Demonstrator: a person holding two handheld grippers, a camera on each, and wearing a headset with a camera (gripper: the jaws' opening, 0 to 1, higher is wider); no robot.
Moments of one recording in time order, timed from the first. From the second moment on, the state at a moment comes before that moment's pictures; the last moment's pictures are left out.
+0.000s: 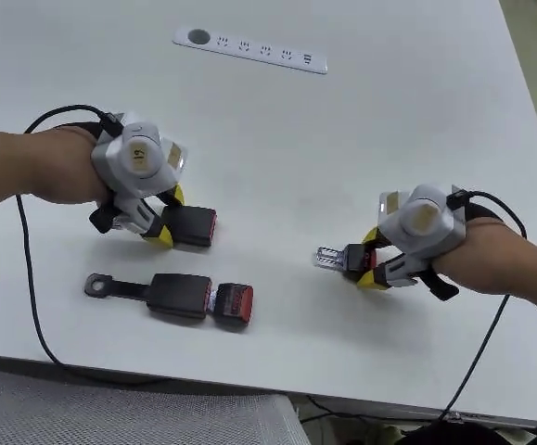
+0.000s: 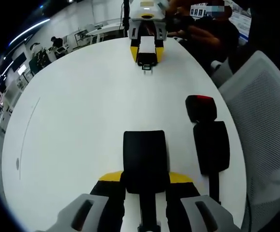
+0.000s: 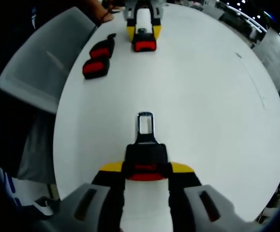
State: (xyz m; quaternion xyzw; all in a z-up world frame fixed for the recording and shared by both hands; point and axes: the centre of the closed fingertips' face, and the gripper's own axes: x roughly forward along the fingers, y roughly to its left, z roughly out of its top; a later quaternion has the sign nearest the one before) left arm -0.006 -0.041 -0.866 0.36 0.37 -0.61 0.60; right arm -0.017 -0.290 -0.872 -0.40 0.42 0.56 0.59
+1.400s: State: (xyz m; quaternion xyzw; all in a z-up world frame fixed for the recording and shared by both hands) left arm -0.004 -0.040 -0.866 0.36 0.36 -0.62 0.59; right arm -0.004 -0.145 -0.872 -0.37 0.37 0.59 0.62
